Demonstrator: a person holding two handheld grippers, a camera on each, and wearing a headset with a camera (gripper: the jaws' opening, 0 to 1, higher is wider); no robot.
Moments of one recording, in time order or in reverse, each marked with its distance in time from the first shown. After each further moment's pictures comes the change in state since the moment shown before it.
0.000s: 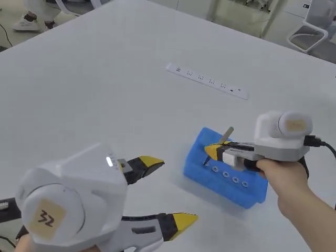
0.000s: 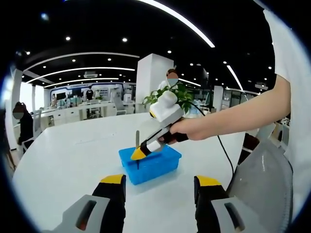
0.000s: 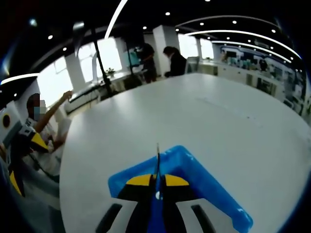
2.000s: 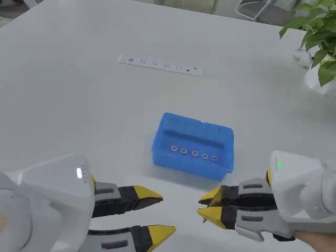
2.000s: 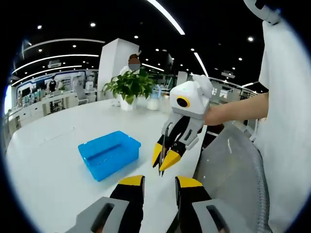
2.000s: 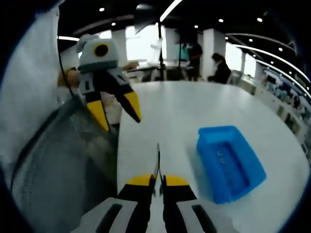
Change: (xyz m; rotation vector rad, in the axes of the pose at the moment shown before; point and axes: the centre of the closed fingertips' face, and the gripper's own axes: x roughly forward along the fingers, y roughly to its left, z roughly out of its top) left arm 0.002 -0.059 -0.005 0.068 0.145 -0.379; right arm -0.109 0.129 -0.092 -0.384 0.098 0.234
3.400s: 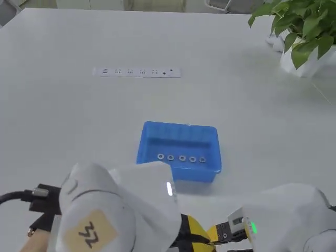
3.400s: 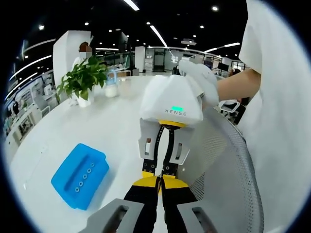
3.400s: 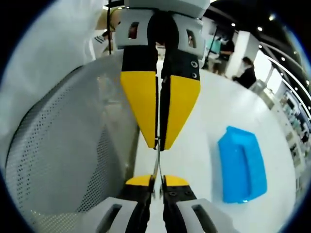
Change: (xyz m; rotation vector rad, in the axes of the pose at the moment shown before) left arm 0.042 -0.043 0.008 0.245 0.256 -0.270; right arm 0.005 0.030 -0.024 -0.204 0.167 0.043
